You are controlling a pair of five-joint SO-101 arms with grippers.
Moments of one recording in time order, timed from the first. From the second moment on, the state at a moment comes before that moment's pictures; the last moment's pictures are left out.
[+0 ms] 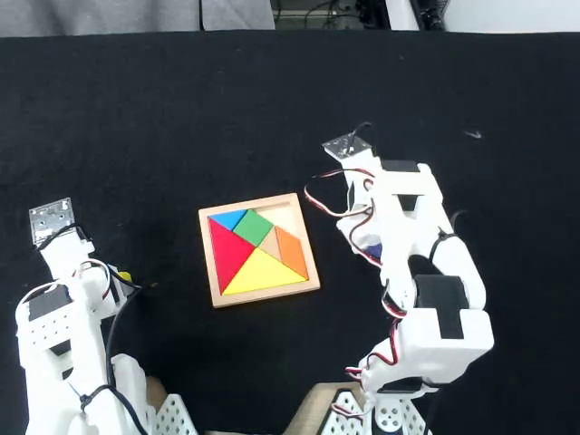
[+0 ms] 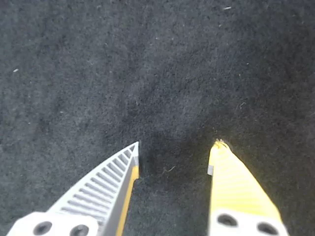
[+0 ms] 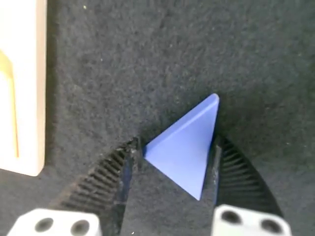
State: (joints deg) left arm -31.5 -49.1 76.7 49.5 -7.4; right arm 1.4 8.8 27.5 63.8 28.0
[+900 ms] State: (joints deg) left arm -31.5 -49.1 76.7 49.5 -7.4; right arm -3.2 8.8 18.3 70.7 54.2
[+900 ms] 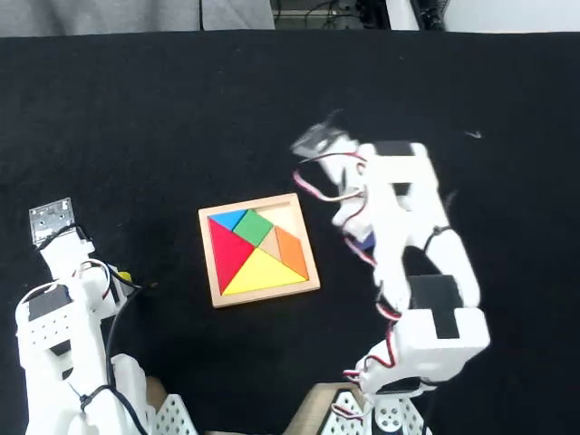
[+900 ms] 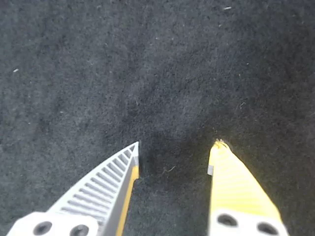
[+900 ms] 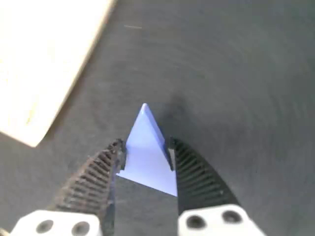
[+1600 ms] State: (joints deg) left arm -31.5 -49.1 76.7 49.5 -7.4; right arm -5.5 8.8 6.5 96.0 78.9
